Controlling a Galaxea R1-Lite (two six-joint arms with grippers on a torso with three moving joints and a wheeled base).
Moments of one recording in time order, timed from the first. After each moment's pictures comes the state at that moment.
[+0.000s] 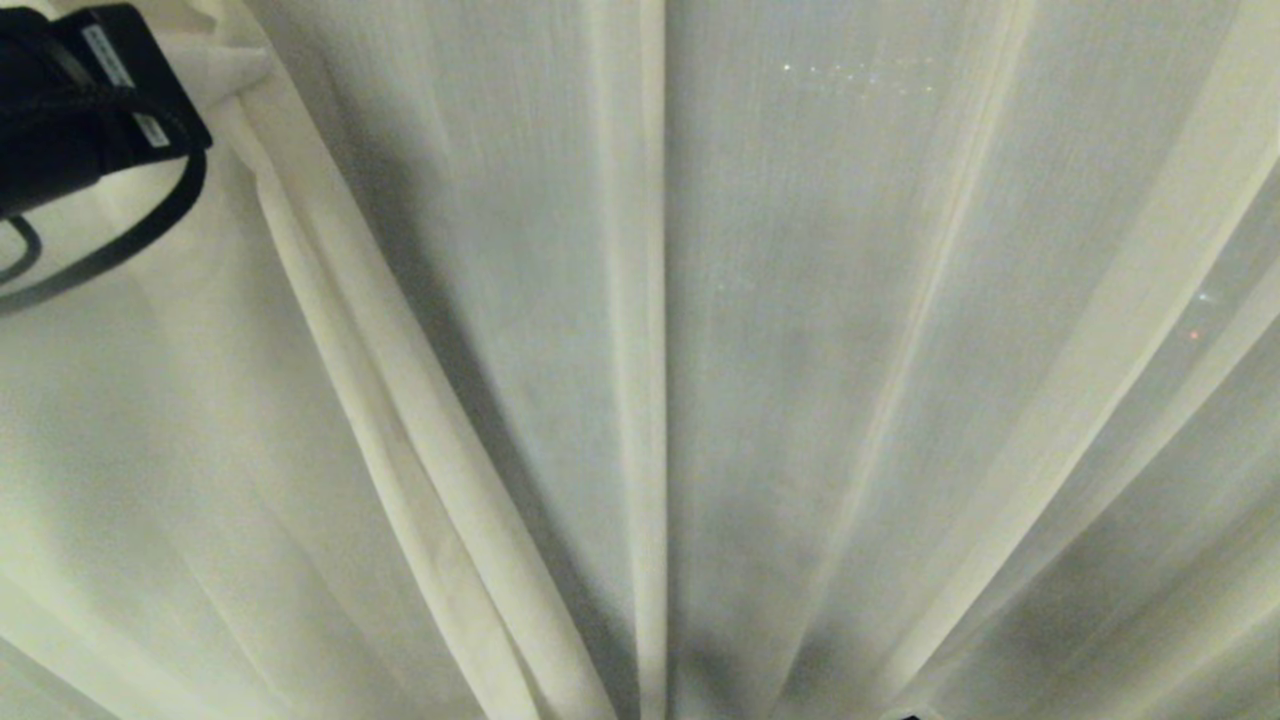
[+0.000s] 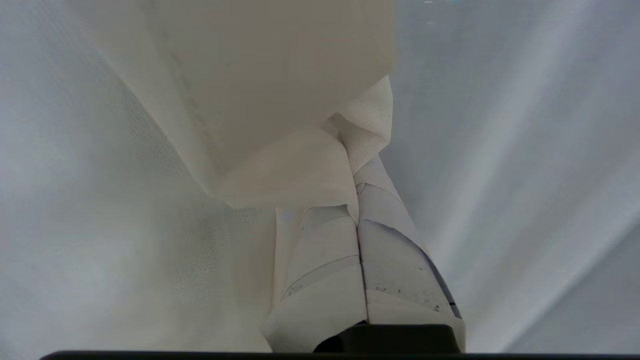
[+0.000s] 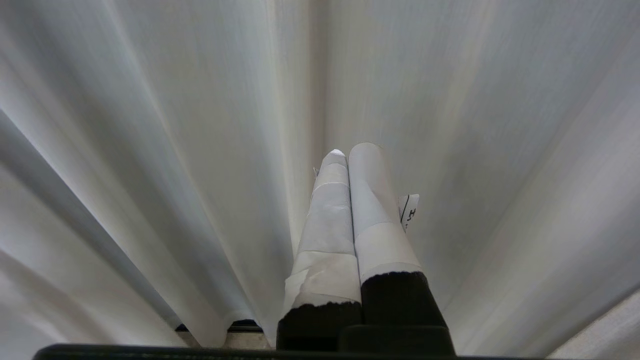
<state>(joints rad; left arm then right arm) -0.32 1.26 -1.14 -0.26 0.10 -0.13 0.00 0.00 0.00 0.00 -0.01 0.01</state>
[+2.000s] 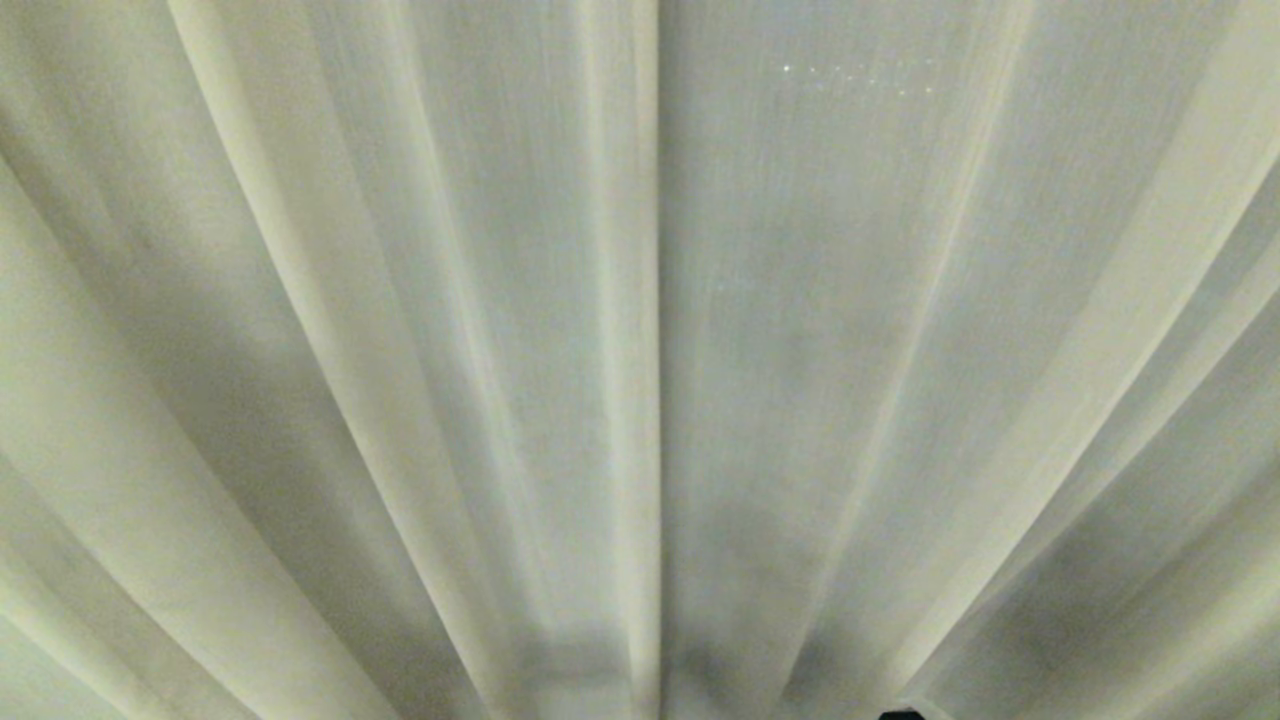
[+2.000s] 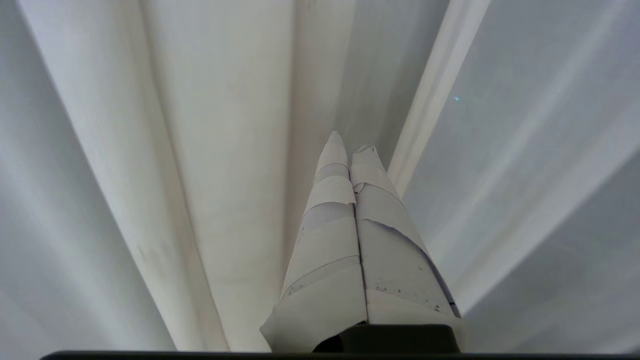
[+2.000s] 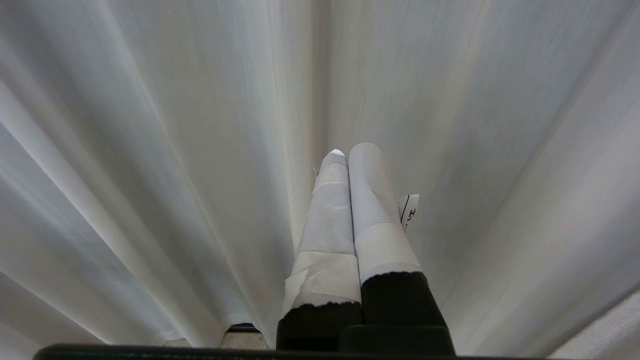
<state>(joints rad) -0.24 0.56 -0.66 0.11 0.27 -0.13 0.00 0.00 0.00 0.00 -0.01 0.01</state>
